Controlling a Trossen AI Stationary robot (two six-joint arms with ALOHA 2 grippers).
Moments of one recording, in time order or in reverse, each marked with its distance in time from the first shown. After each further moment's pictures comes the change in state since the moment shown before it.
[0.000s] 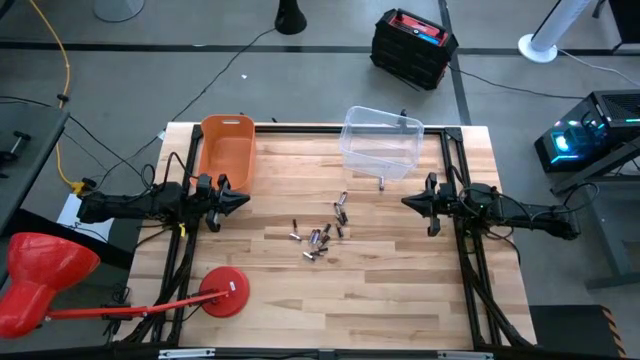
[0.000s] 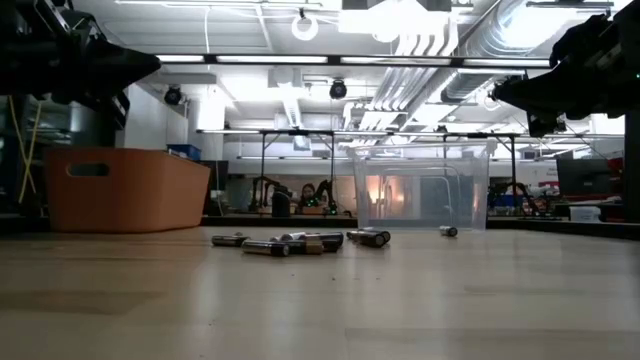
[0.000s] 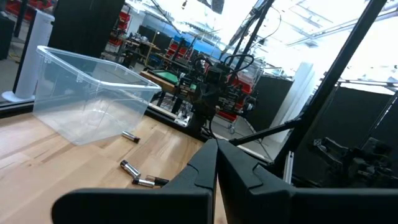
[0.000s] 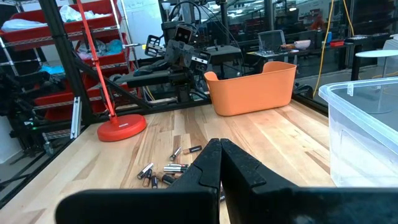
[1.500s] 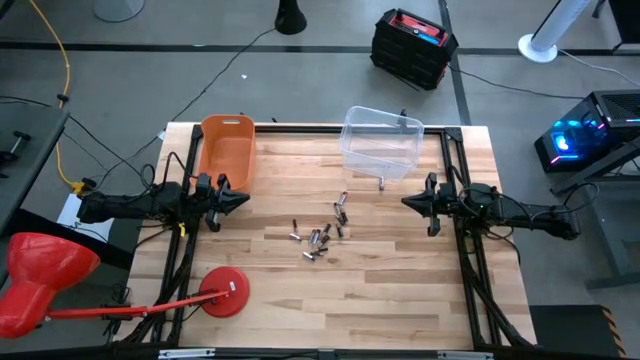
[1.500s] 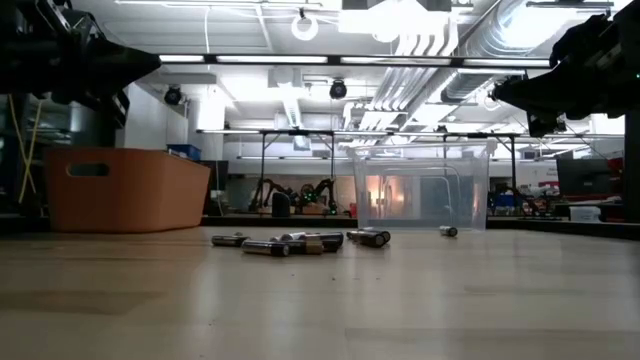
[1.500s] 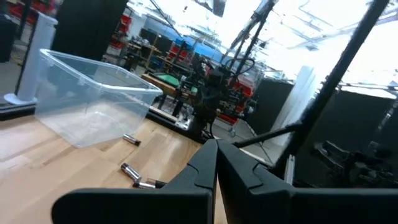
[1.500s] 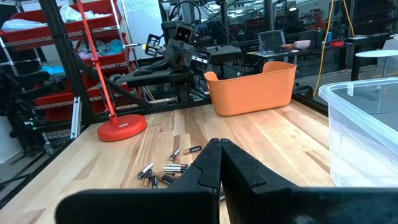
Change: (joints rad) left arm 0.000 0.000 0.000 0.014 -0.017 -0.001; right arm 0.000 0.000 0.000 0.000 0.000 0.000
